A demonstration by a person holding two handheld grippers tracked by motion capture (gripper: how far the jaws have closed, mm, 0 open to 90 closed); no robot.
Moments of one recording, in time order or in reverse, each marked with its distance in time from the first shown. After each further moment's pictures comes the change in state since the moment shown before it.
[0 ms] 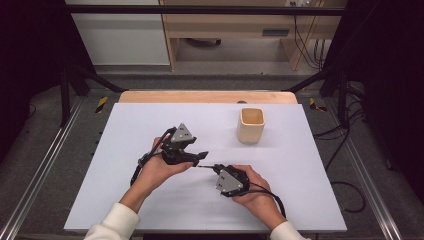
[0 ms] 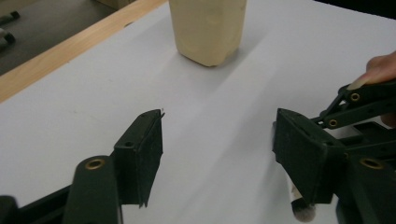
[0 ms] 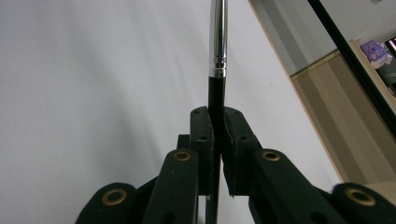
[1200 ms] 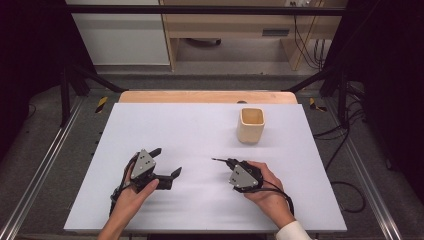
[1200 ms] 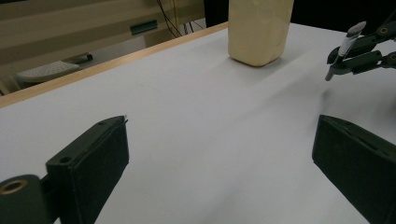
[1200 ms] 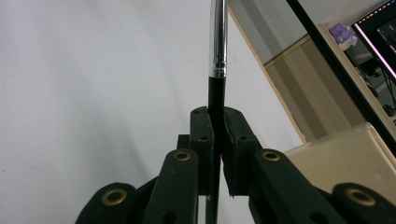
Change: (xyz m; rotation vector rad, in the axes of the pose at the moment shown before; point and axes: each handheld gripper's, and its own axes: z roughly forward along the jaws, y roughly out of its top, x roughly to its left) left arm 0.003 -0.106 -0.042 -0.261 0.169 -0.072; right arm -0.020 -0.021 -0.021 0.022 -0.100 0.045
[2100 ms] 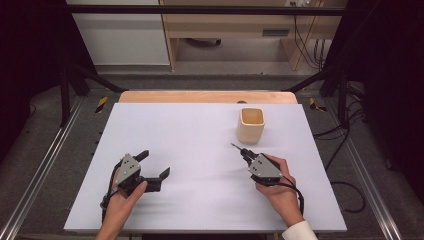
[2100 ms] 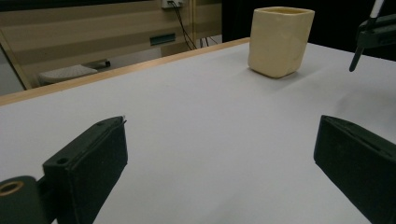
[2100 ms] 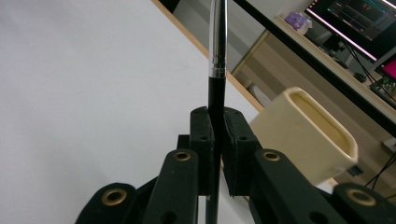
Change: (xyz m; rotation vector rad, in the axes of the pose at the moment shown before) left arm 0.016 -0.018 -0.028 -0.082 0.056 -0.068; right arm -0.034 -0.023 -0.024 -0.083 -0.112 0.250
